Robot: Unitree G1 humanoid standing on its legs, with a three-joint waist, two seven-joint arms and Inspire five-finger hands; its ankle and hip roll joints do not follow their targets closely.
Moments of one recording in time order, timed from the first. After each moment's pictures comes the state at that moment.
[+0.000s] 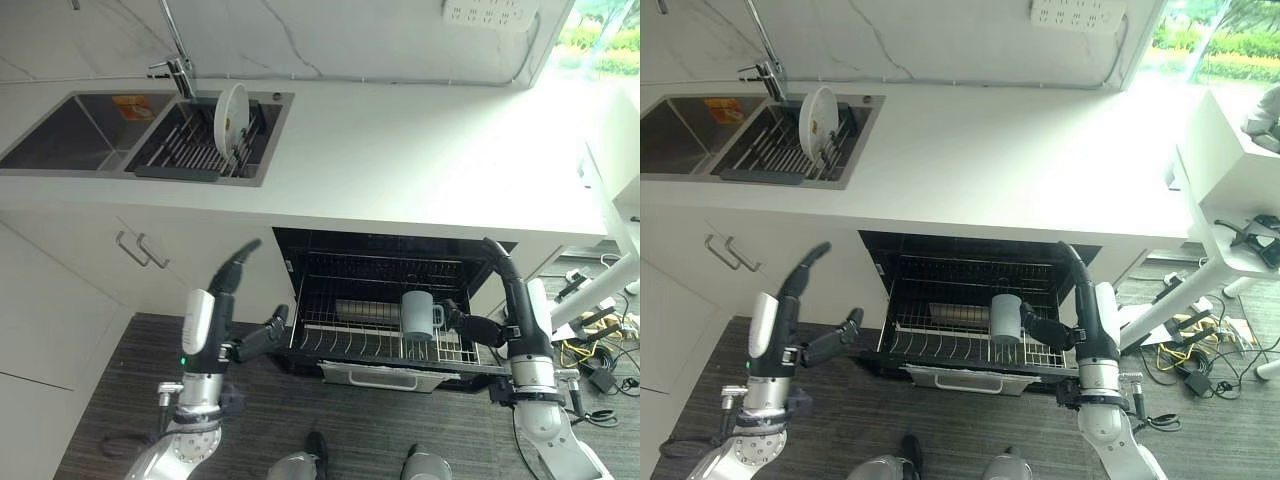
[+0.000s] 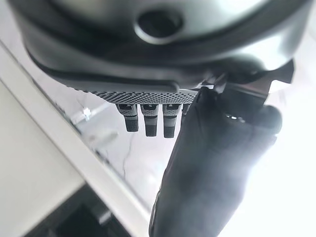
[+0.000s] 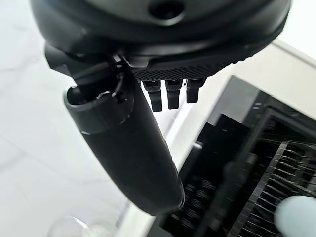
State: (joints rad) left arm 0.11 0.52 -0.11 0.28 0.38 -0.77 0.68; right arm 0.17 -0.50 0.10 -0.01 -0.07 -0.39 -0.46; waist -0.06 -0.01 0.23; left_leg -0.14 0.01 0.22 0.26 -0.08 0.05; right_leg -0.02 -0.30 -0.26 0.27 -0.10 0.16
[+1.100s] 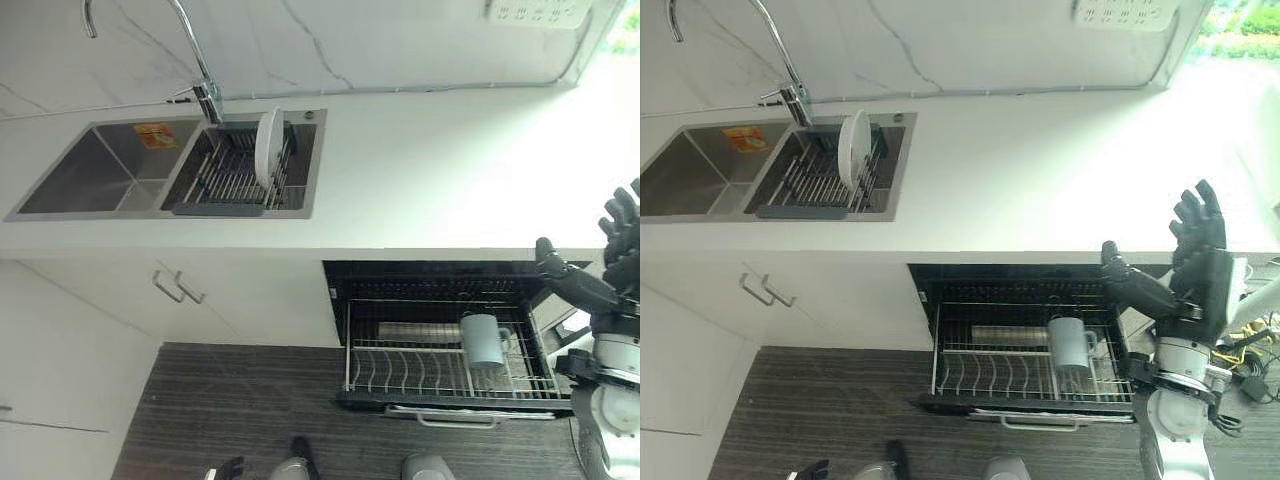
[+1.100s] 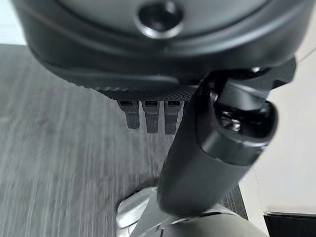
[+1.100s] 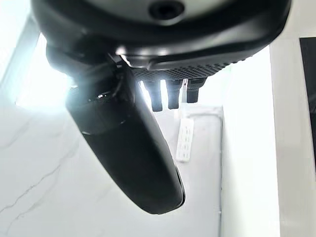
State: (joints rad) left arm 0.08 0.25 -0.15 1.22 -0.05 -0.21 0.19; right arm 0.17 -0.47 -0.18 -0.08 0.39 -0.51 -0.33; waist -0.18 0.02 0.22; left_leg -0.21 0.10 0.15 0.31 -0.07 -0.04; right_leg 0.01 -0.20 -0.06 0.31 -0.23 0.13
